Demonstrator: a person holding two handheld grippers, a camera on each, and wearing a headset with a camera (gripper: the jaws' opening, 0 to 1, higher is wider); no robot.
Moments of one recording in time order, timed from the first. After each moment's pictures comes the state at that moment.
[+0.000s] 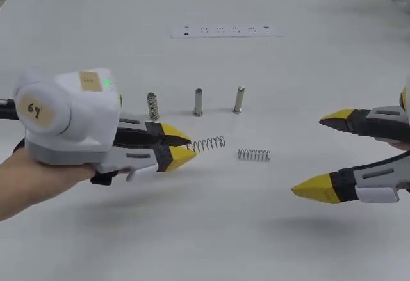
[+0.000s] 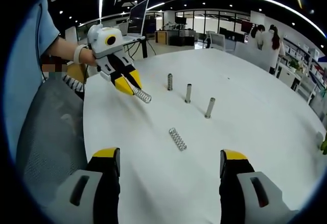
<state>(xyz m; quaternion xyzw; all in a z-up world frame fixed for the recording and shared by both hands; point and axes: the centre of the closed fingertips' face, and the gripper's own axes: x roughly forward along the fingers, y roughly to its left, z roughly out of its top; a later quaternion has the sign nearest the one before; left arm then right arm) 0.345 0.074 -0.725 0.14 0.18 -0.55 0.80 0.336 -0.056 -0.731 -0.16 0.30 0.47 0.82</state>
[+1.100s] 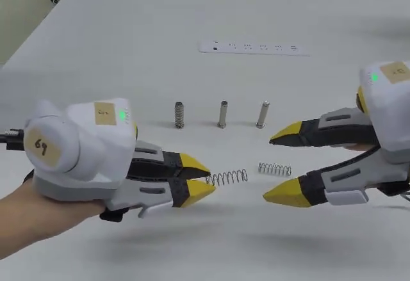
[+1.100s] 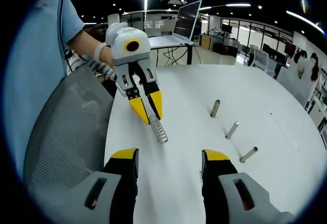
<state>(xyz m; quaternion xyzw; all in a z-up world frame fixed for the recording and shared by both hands) 0.310 0.076 -0.721 0.12 0.18 -0.55 0.80 0.316 0.030 -0.713 -0.22 0.26 0.62 0.71</state>
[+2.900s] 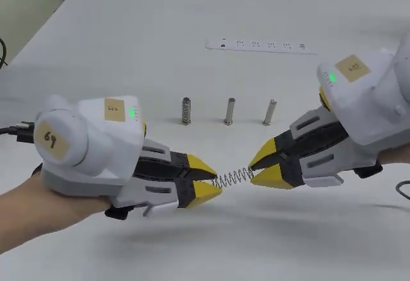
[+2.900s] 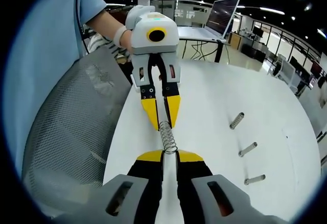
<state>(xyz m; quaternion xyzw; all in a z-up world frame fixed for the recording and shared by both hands) 0.301 0.075 -0.722 0.12 0.19 -0.57 0.79 0.301 0.052 -0.716 -0.29 0.25 0.68 0.63</state>
